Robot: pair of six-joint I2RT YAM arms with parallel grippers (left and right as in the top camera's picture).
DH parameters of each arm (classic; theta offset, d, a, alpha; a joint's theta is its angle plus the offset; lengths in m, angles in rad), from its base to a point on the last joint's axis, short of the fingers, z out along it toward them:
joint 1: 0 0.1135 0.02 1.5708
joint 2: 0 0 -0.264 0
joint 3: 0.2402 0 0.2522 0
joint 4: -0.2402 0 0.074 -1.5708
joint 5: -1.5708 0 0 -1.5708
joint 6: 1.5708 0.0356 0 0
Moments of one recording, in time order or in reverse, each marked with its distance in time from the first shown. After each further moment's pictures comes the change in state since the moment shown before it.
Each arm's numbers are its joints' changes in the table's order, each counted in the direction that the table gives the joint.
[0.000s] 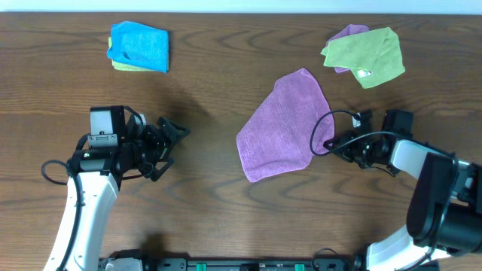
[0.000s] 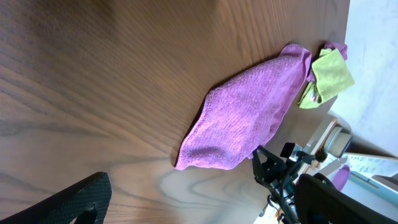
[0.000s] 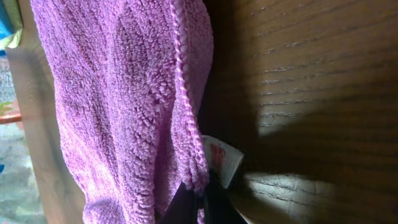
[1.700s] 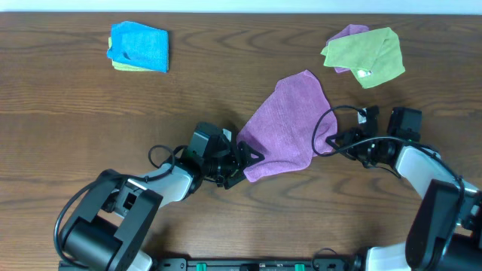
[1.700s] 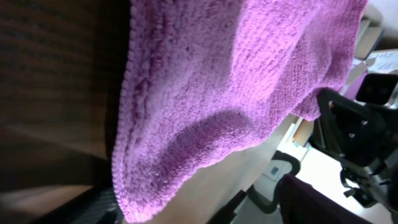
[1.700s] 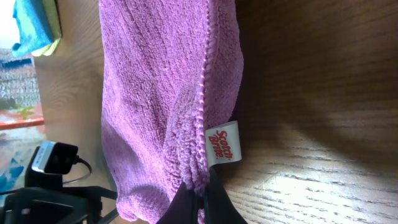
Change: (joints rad) left arm -0.560 -0.498 -0.233 0.985 -0.039 -0.360; right arm 0.002 0.166 -0.013 -0.068 0.031 0.057
